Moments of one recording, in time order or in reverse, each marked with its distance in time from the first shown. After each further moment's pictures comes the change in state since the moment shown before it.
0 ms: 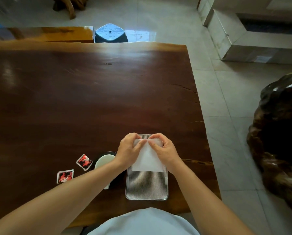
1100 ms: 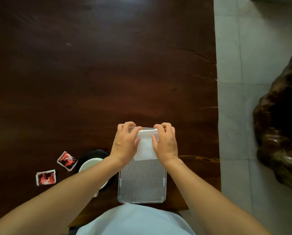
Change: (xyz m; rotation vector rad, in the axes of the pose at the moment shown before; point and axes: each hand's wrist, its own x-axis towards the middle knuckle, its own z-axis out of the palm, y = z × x) left_hand 0.081 -0.070 0.054 0.430 -0.112 0.108; right_hand 0.114 0.074 -0.002 -0.893 0.192 -0.069
